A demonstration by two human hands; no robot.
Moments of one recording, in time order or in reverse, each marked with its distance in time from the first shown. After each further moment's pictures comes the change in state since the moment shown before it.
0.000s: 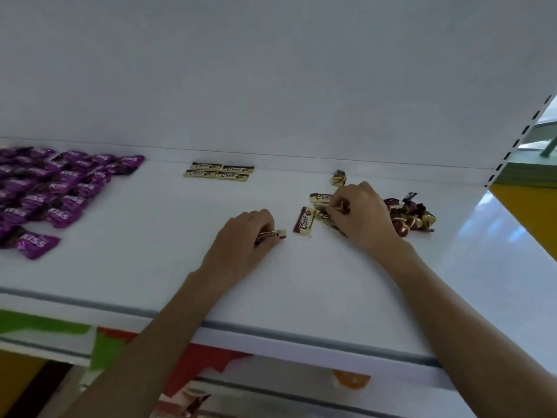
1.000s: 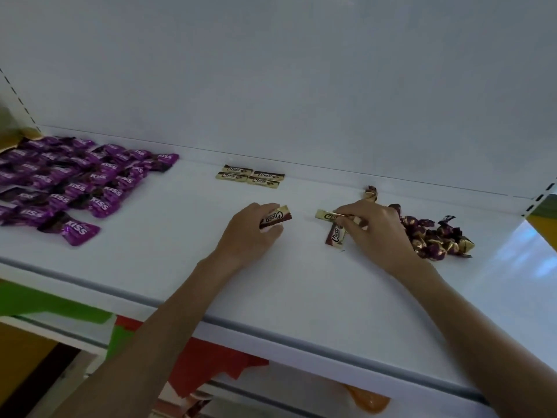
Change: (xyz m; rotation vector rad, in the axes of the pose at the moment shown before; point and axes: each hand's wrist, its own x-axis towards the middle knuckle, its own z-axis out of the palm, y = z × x) left_hand 0.009 -0.028 -0.024 -0.239 0.051 -0.253; right_hand 0.000 -0.029 0.006 0.194 -0.021 -0.164
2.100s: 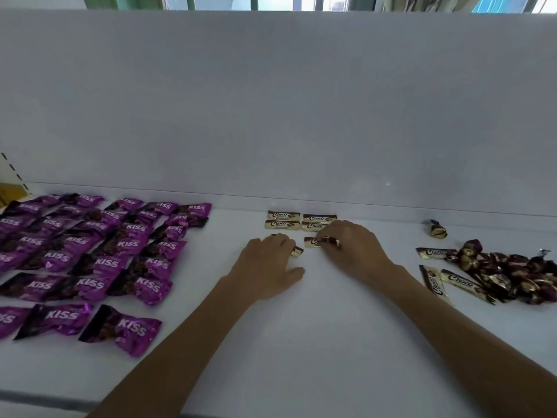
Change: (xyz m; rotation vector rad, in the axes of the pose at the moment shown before) left_hand 0.078 -0.105 -0.083 0.571 -0.279 0.357; right_hand 0.104 -0.071 0.133 -0.311 -0.177 0.149
